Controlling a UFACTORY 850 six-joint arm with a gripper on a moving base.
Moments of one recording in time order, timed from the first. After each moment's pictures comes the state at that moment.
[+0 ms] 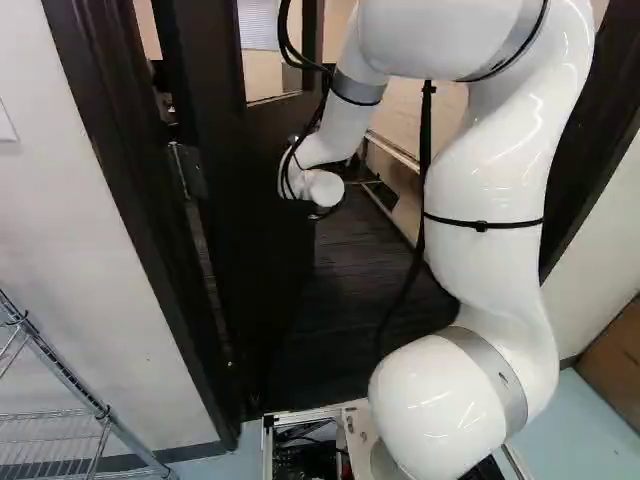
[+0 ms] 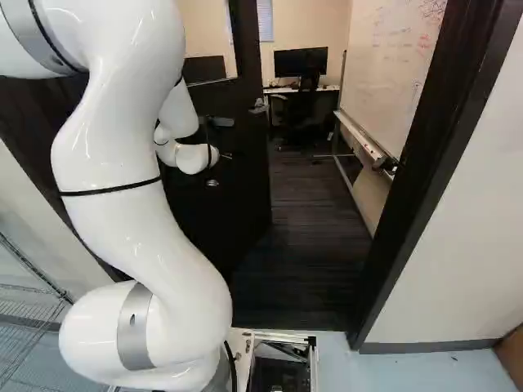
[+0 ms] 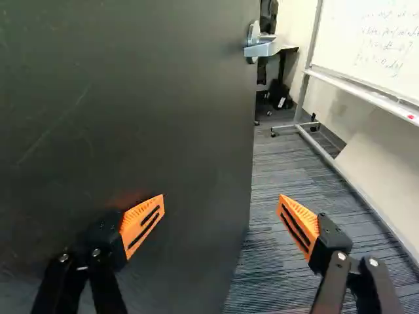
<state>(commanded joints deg) 14.6 -19.4 -46.8 15.3 45.9 0.0</state>
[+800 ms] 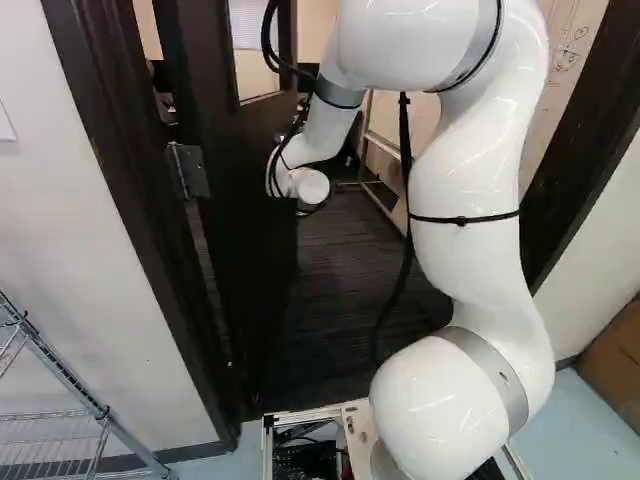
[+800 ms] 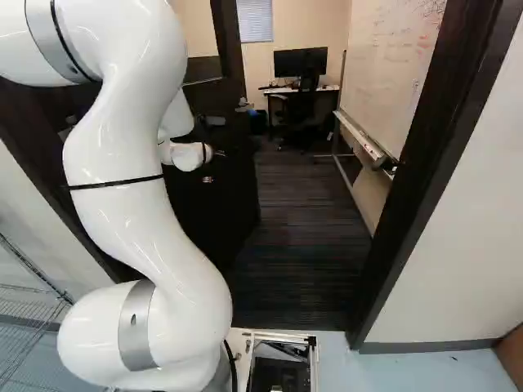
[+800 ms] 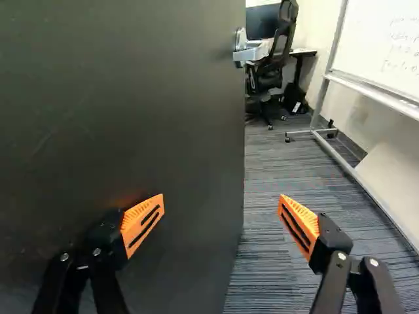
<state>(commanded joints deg) 17.5 -23.9 -52.3 13.7 45.9 0.0</state>
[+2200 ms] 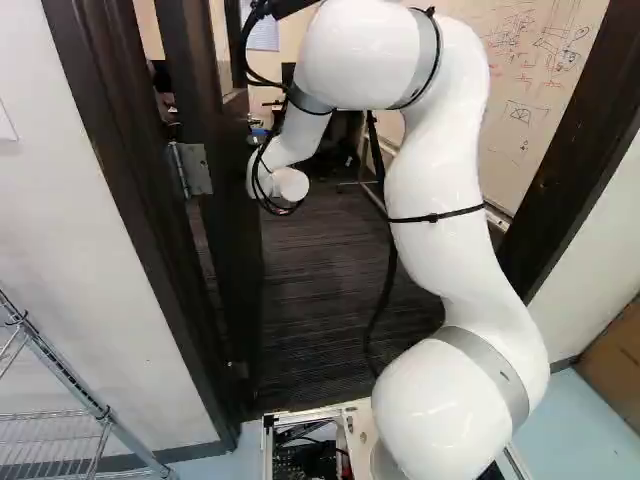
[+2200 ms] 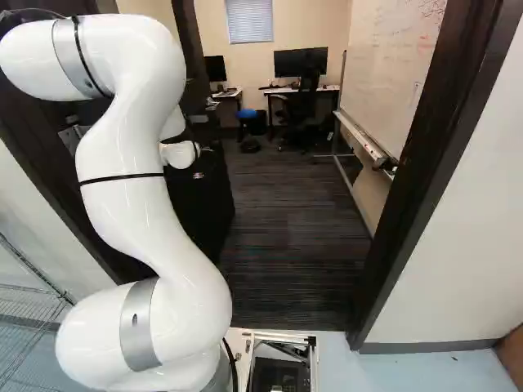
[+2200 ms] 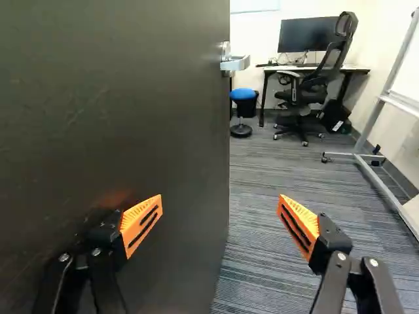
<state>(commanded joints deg) 21.7 -31.3 -61.8 6.3 45.9 0.0</state>
